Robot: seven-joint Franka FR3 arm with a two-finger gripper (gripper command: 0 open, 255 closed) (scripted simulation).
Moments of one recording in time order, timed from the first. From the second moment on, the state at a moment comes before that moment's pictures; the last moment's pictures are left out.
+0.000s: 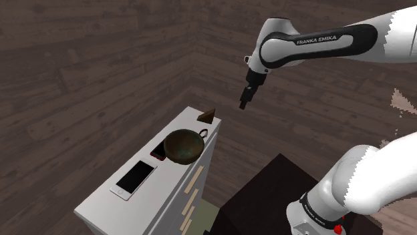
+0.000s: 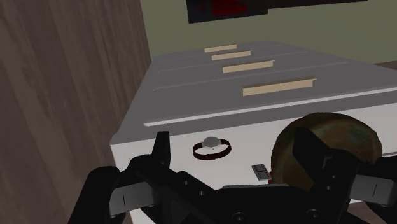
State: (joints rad) arm 0.02 -0.33 -0.08 -2.34 0.04 2.01 -0.39
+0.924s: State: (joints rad) arm 0.01 0.20 -0.12 -2.02 0.11 2.24 -0.66
